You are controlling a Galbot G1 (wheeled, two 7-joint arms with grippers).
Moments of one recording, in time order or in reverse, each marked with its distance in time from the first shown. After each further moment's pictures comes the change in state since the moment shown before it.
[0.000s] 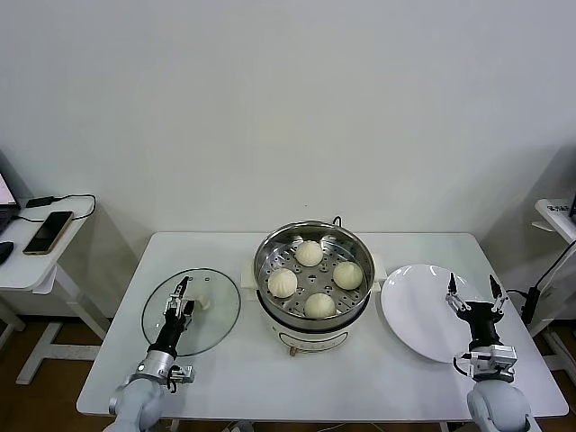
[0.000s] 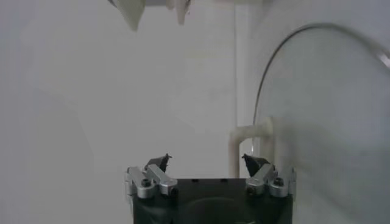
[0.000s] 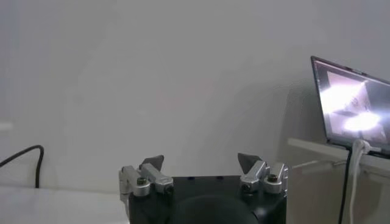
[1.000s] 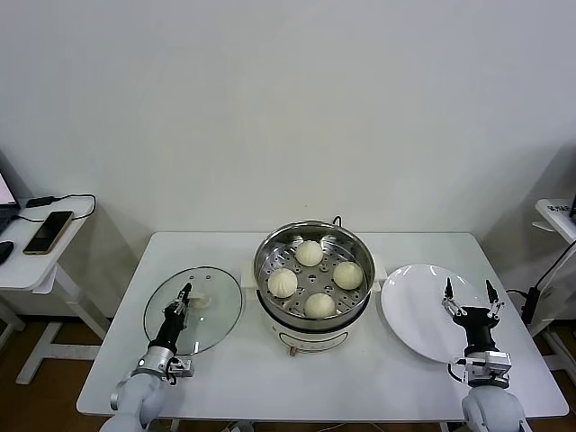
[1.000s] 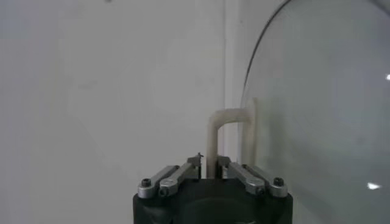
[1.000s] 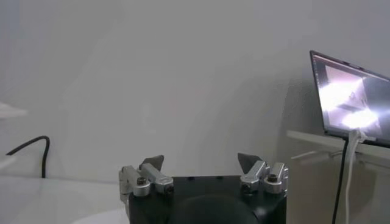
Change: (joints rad) left arm -0.029 0.009 0.010 0.032 -0.075 0.001 0.040; right arm -0.010 0.034 0.008 0.004 -0.039 0.008 0.001
